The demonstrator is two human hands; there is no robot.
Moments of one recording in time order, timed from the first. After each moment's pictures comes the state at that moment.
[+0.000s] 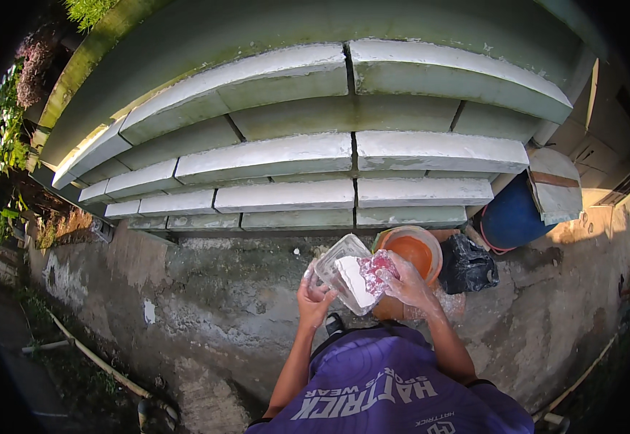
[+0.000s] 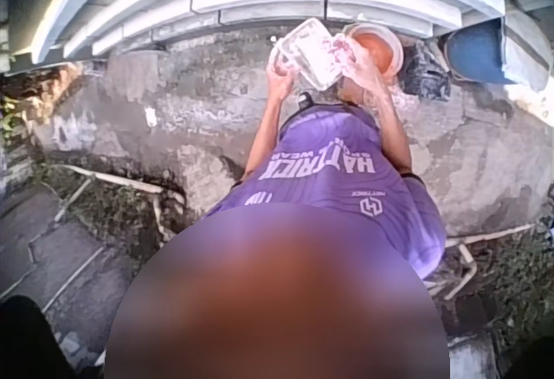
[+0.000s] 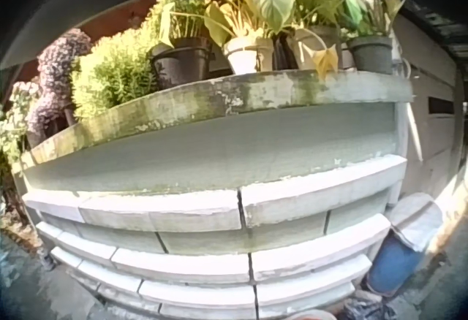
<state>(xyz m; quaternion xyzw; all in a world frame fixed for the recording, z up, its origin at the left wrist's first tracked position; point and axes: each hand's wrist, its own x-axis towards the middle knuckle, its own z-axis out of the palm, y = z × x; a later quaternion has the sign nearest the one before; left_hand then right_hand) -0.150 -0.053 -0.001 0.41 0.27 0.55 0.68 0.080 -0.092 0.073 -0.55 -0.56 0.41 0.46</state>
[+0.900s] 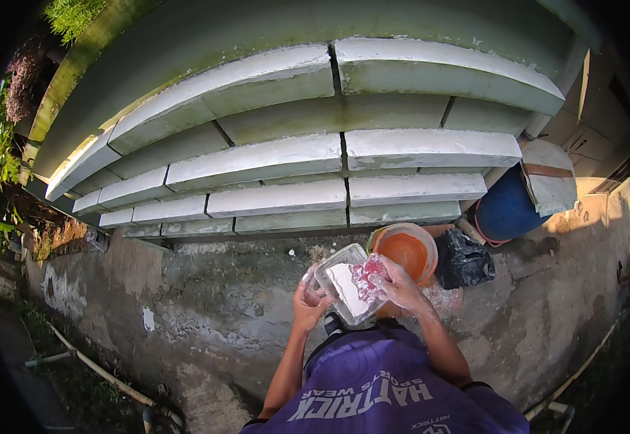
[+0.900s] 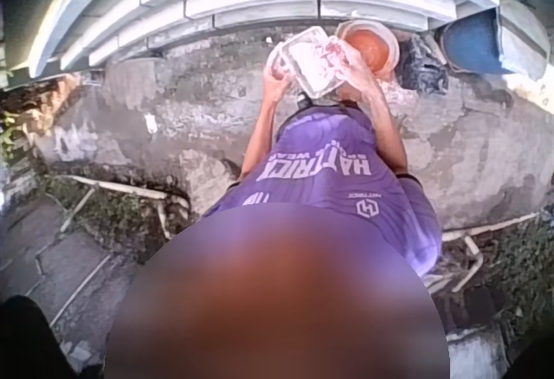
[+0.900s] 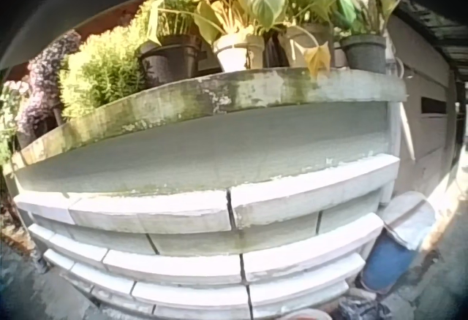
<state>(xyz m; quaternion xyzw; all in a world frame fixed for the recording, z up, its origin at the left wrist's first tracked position) -0.160 -0.048 -0.004 0.46 0.24 0.49 0.69 0.070 -0.099 0.068 -0.53 -0.44 0.56 0.46</state>
